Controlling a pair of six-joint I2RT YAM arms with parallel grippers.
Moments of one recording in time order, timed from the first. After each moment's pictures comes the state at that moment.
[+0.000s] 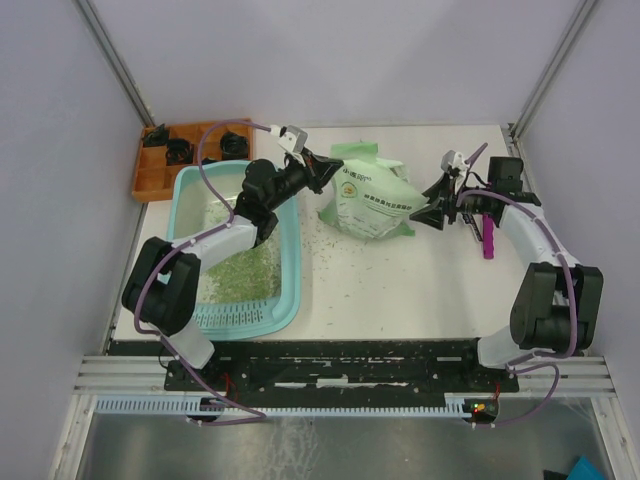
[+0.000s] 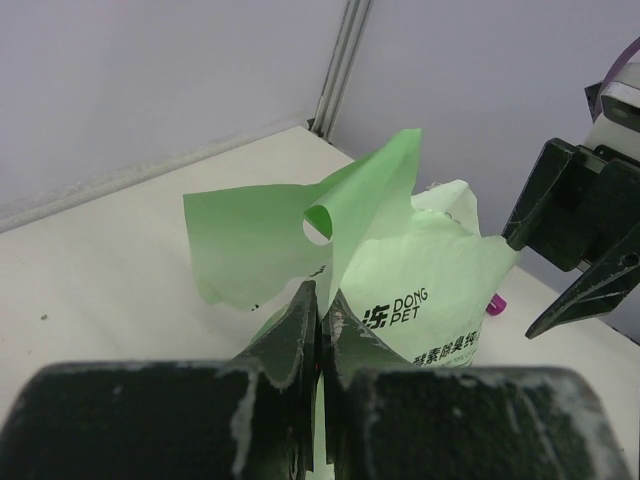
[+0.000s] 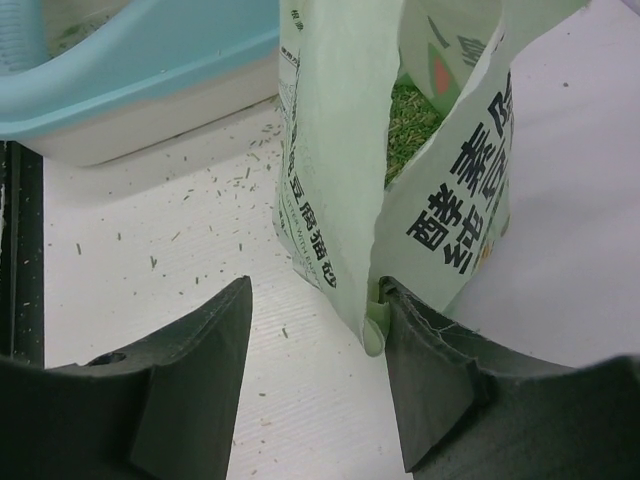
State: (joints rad) left arm -0.49 1.66 1.04 0.78 0.38 -0.31; right arm -0.10 1.50 1.08 -0.43 -1.26 -0.74
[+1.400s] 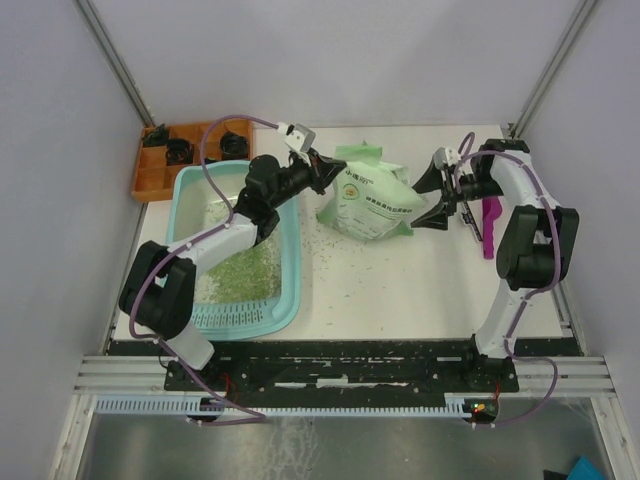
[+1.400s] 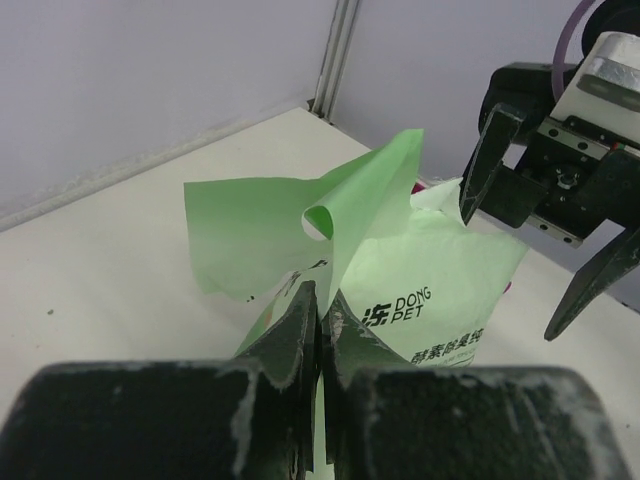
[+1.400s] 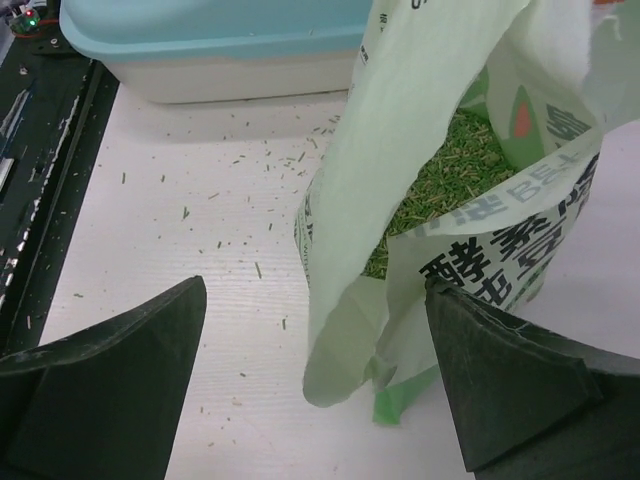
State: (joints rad) left arm -0.51 1.63 1.07 0.68 0.39 -0.26; right arm -0.08 1.95 1.64 -1.58 -1.32 -1.90
